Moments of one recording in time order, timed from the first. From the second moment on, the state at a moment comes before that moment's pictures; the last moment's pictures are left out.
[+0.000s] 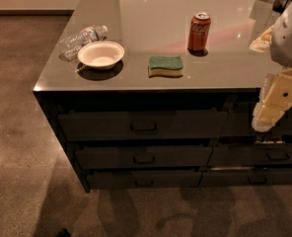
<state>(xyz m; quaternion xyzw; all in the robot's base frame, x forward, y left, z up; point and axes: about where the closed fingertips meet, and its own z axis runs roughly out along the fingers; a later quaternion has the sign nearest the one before) 0.438 -0.216 0.977 -0.60 0.78 -0.04 0.16</state>
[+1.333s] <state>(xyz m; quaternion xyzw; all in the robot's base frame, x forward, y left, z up) 0.437 -0.191 0.850 -0.62 0.76 -0.06 0.18</state>
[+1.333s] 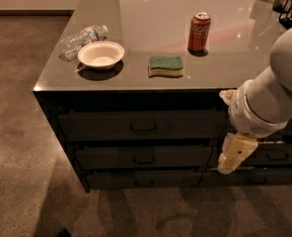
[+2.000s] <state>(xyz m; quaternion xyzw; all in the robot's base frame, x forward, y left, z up) 0.410 -0.127 0.738 -0.69 0.70 0.01 0.20</state>
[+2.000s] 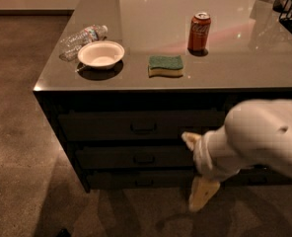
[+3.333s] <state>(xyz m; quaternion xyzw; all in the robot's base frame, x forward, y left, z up) 0.482 -0.126 0.723 -0.70 0.68 -0.07 0.22</state>
